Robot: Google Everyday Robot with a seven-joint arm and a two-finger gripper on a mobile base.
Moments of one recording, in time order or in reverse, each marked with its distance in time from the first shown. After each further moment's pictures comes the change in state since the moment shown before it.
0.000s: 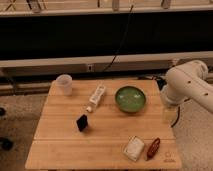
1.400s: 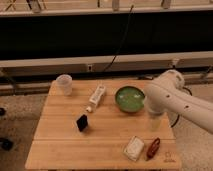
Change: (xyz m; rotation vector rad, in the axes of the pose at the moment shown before) arm -0.075 0.038 0.015 0.023 0.034 -0.167
